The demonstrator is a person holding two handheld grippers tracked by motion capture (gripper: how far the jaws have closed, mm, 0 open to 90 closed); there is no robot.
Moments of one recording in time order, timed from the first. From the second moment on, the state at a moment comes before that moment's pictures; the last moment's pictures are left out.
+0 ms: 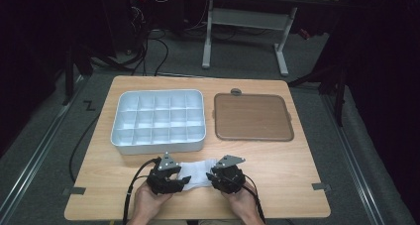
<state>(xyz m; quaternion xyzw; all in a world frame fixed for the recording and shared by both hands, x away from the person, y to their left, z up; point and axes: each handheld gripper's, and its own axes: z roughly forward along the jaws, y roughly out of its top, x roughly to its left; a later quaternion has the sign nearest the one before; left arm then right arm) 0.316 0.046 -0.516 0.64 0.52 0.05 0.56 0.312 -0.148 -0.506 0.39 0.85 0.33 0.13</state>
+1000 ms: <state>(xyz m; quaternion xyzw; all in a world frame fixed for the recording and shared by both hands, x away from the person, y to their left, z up) 0.318 0.019 -0.533 0.67 0.50 0.06 0.54 0.307 -0.178 -0.511 0.43 0.83 0.32 0.17</state>
